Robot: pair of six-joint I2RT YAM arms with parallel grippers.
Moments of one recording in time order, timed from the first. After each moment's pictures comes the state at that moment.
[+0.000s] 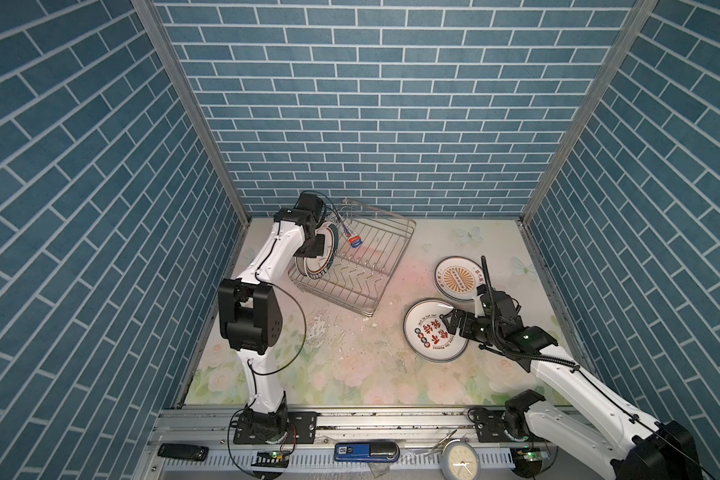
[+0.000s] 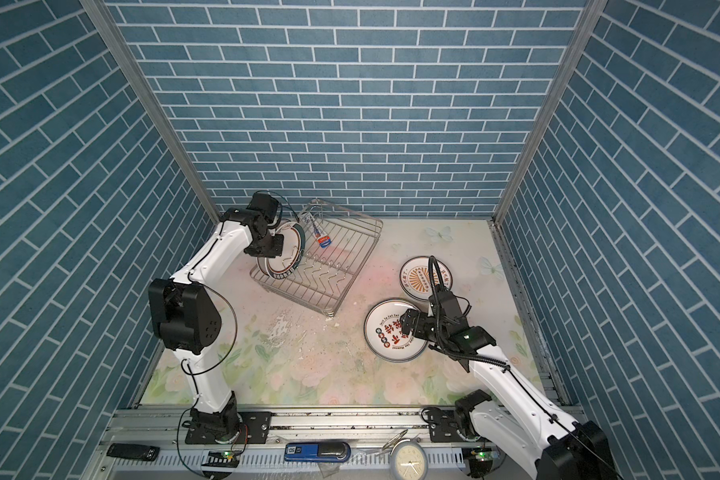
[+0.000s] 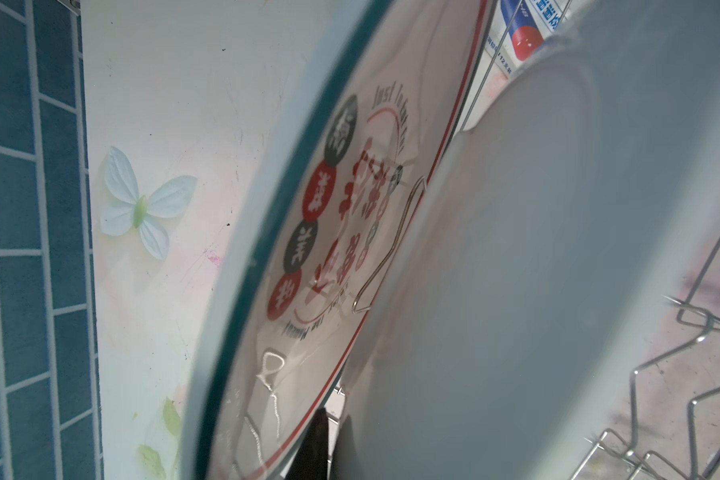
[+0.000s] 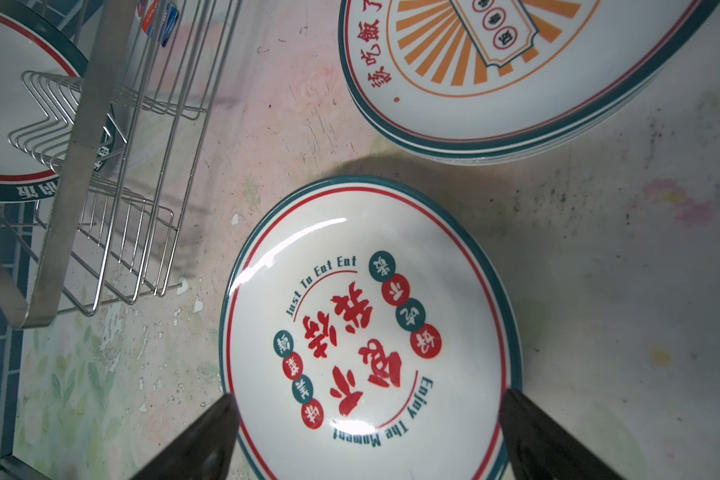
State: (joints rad) left arm -0.19 1.93 1.81 -1.07 -0.20 -0.14; right arm 0.48 0.92 0.54 -0.46 -0.12 0.62
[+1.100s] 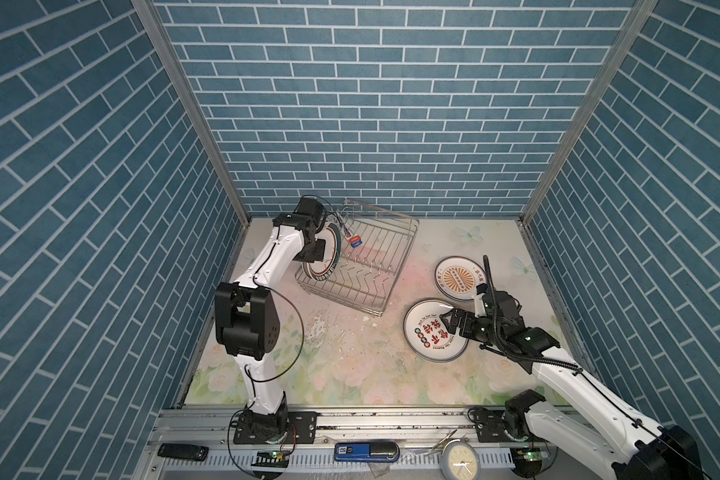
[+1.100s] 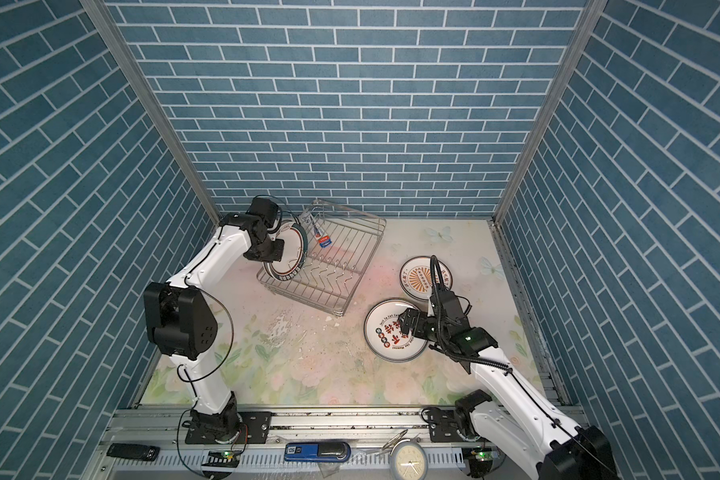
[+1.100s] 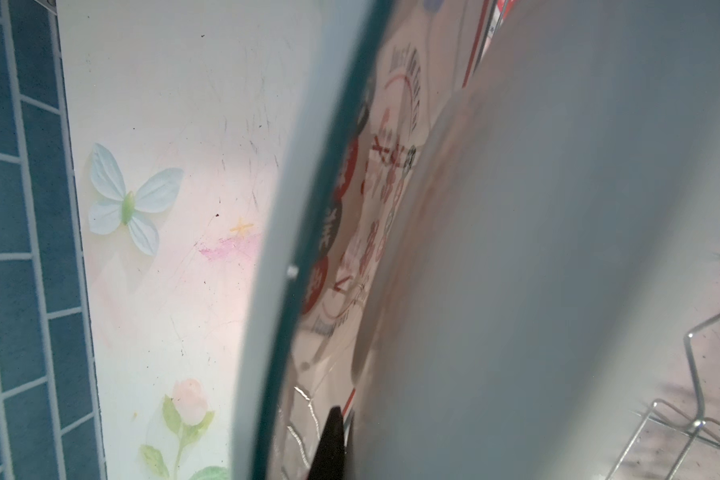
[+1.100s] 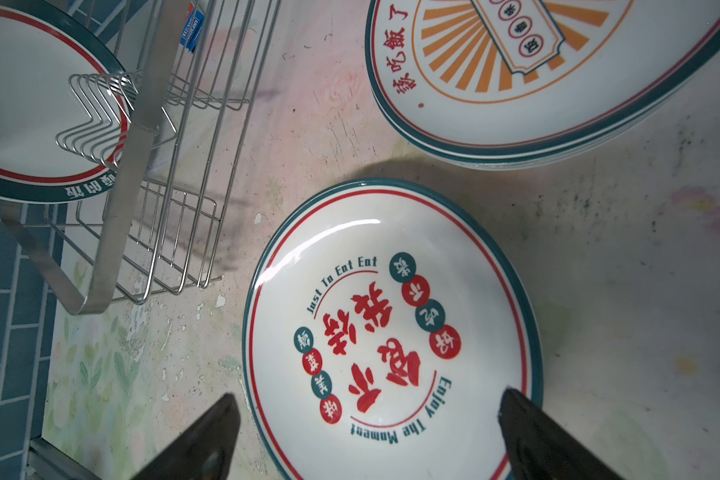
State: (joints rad) left arm -0.21 1.86 1.72 -1.04 -0.16 -0.09; right arm 0.48 0.90 0.54 -0.45 -0.15 0.62
